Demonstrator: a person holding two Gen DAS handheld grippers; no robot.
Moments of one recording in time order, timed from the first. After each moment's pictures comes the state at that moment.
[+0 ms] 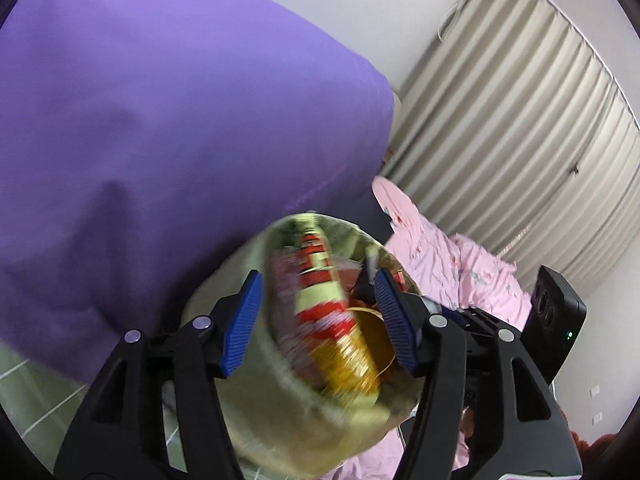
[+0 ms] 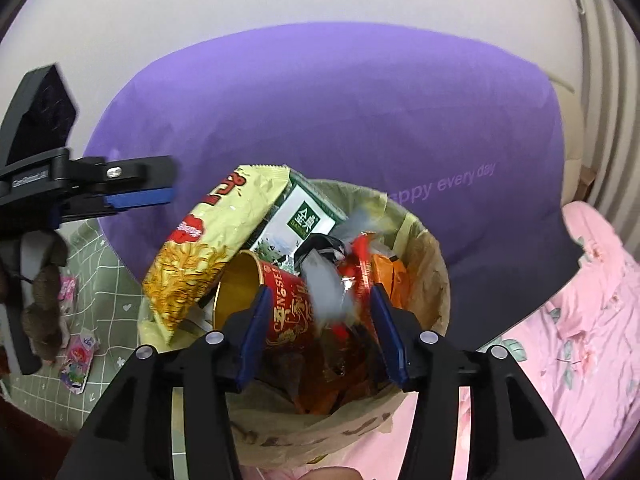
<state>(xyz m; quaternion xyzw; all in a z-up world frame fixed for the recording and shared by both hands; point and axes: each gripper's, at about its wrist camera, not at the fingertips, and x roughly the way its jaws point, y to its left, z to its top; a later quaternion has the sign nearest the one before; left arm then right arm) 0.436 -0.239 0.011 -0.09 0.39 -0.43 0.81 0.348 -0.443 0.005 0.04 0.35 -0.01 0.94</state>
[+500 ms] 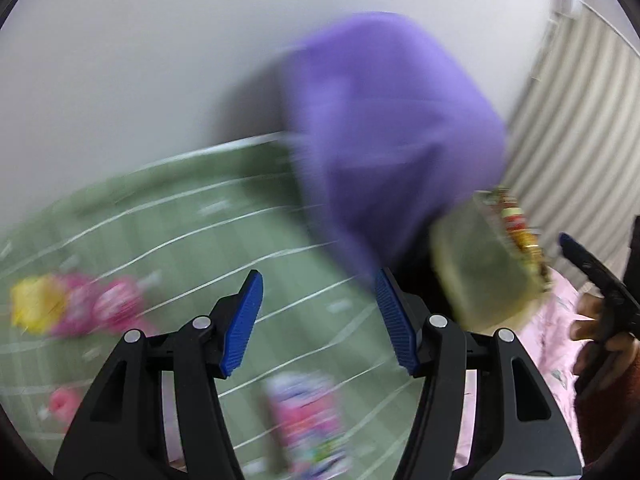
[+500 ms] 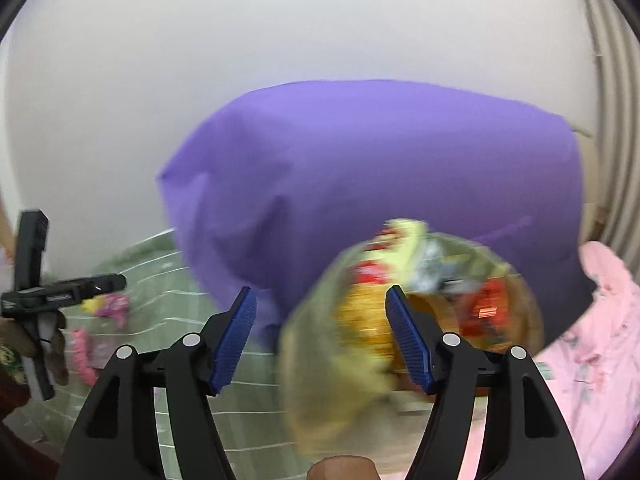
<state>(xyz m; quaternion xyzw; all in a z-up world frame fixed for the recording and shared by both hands) 0.377 0.025 -0.047 -0.09 0.39 -0.22 0.89 0.328 -0.309 0.034 0.03 0.30 0.06 0.95</state>
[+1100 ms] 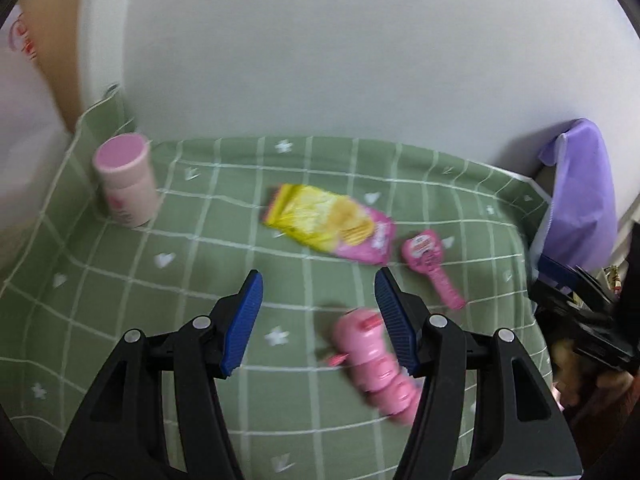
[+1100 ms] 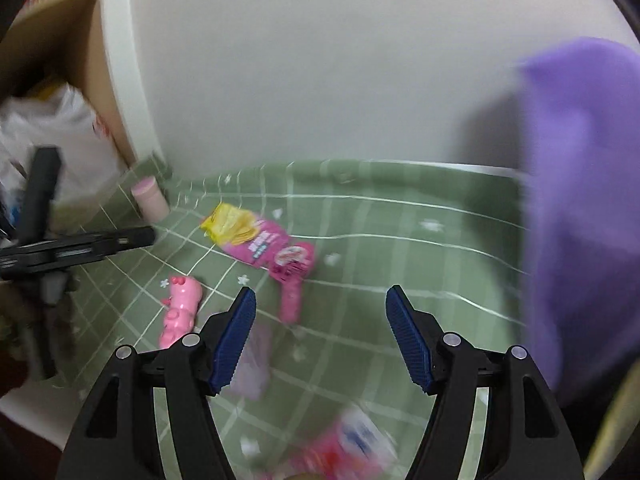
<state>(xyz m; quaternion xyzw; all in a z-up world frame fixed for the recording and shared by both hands) 0.304 0.247 -0.094 -0.18 0.40 0.02 0.90 0.426 -0.009 -0.075 -0.11 0.39 0.34 0.85</state>
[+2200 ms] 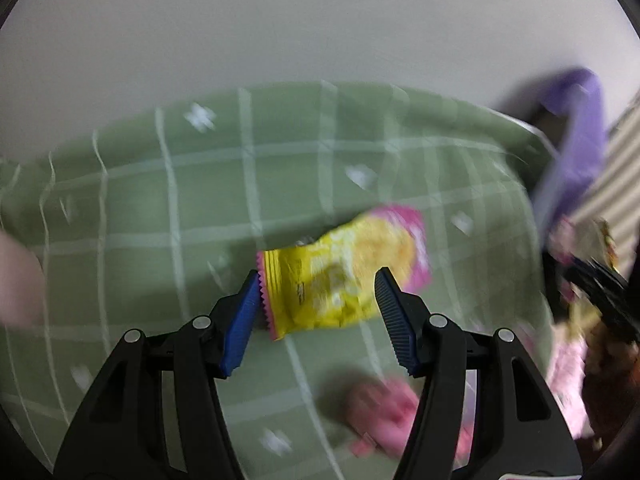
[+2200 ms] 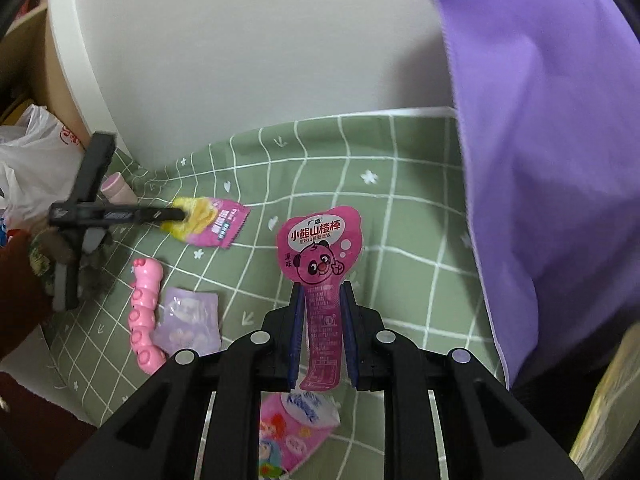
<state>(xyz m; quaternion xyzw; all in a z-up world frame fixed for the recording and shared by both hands) 0.411 0.246 -0.140 -0.15 0.49 -0.14 0.85 0.428 -0.106 -0.060 -0.06 0.44 0.27 0.85</state>
